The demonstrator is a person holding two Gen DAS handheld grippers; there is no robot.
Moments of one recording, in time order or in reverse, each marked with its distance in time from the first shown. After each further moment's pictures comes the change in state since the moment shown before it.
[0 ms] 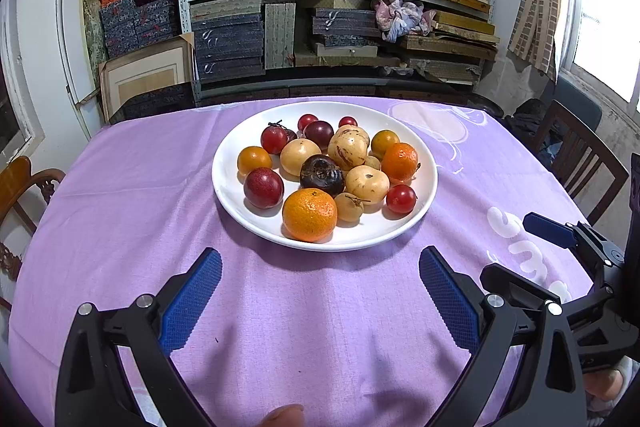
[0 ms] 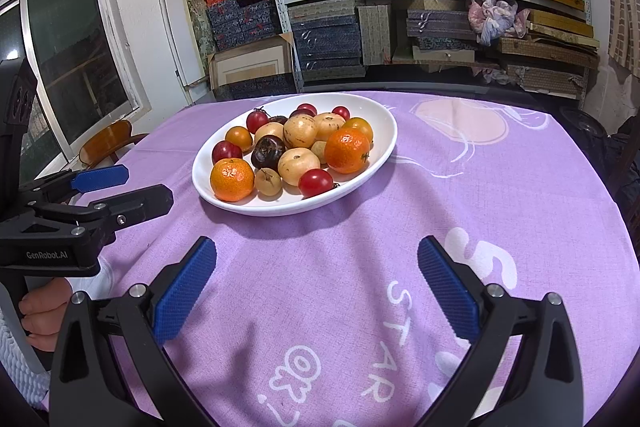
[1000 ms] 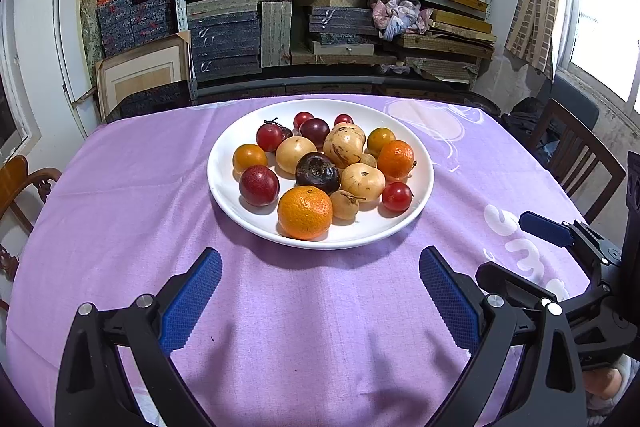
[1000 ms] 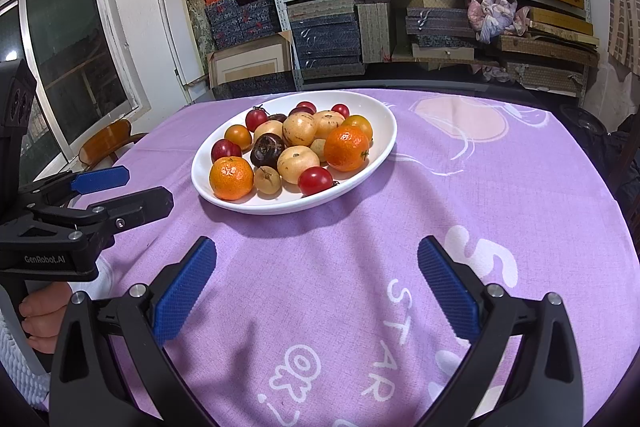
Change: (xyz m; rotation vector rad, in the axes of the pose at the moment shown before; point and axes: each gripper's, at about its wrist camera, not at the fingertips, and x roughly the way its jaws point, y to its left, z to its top) left arm 0.004 -0.004 -0.003 0.003 0.005 -0.012; right arm -0.002 0.000 0.001 0.000 0.002 0.000
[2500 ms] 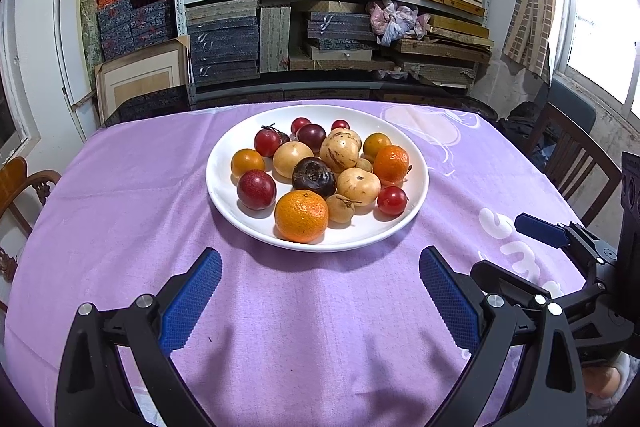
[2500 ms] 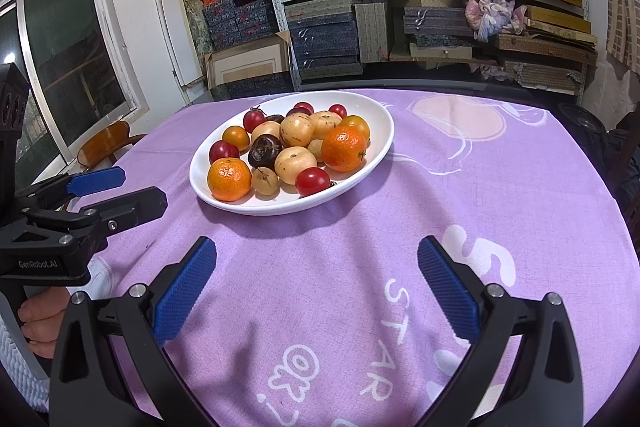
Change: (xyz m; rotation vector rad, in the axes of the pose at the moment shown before) left arm -0.007 0.005 0.002 0.001 -0.015 -0.015; right arm -0.001 -0.002 0.001 0.002 0.001 0.000
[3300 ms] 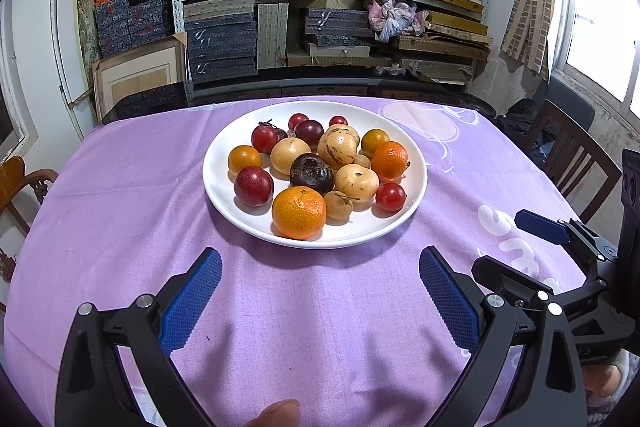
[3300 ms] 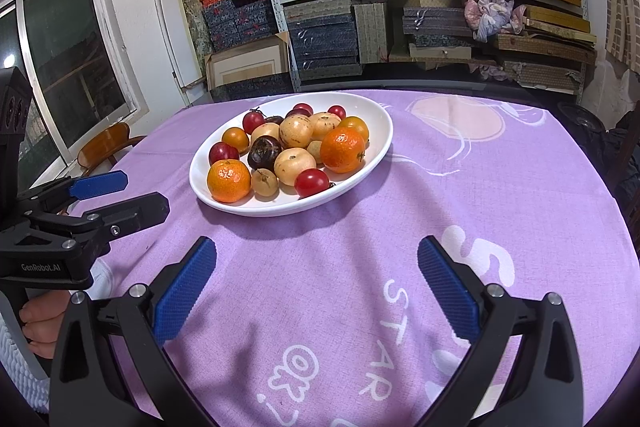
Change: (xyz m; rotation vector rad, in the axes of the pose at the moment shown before) left arm 0.002 0.000 0.000 0.002 0.009 -0.005; right arm -0.001 -0.001 0.001 0.000 0.001 0.000
